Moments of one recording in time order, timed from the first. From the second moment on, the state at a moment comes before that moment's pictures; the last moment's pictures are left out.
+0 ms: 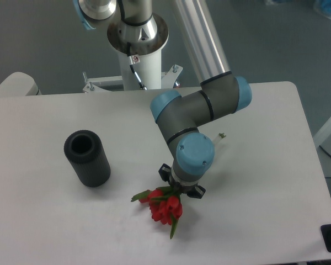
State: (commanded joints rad) arm 2.41 -2.18 -1.45 -1.18 1.51 1.00
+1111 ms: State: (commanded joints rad) arm 2.54 -2.07 -1.44 -1.16 1.52 1.33
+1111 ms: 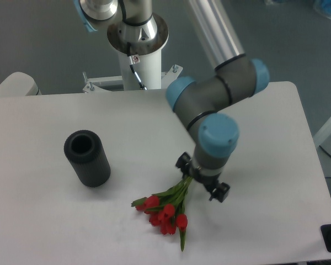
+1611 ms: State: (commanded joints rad) arm 2.66 -2.02 -1.43 -1.23 1.52 1.63
